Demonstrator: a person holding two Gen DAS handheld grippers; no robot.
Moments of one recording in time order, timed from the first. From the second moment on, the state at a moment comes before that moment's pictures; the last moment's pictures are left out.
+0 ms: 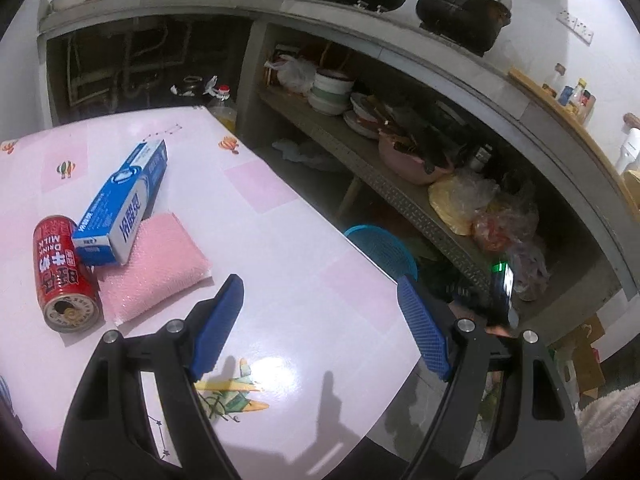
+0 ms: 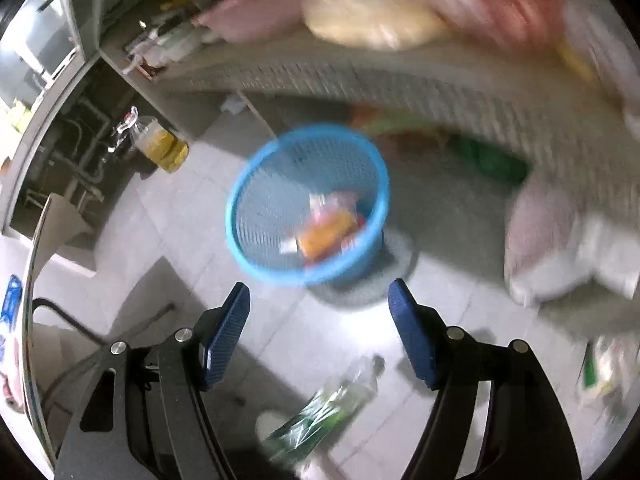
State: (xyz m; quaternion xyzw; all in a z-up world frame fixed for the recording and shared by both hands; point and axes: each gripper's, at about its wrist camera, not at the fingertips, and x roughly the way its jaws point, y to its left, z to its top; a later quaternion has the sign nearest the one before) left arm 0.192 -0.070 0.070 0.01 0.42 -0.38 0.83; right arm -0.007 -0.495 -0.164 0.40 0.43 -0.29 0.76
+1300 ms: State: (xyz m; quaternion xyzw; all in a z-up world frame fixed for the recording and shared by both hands) left arm 0.176 -0.087 0.042 0.03 0.46 -0.37 0.81; right arm -0.095 -0.446 -0.487 0.55 0.62 -0.30 0.47
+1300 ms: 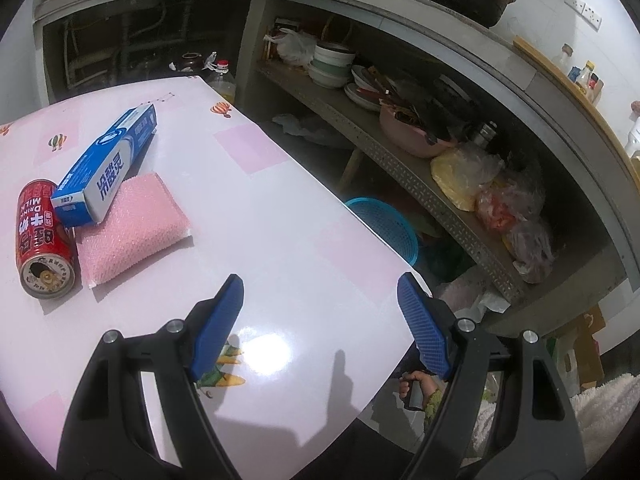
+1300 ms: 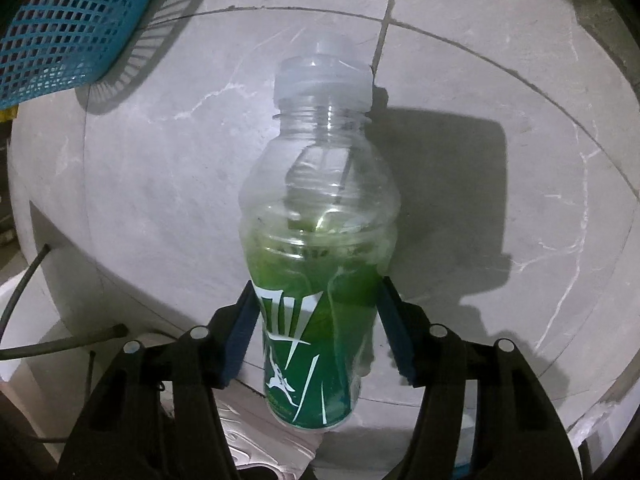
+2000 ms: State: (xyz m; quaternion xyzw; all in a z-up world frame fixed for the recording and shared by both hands) left arm 0.179 -0.075 0.038 0.00 0.46 -0.37 0.81; right arm -0.005 -0.486 -0.233 0.45 0.49 -0.22 0.71
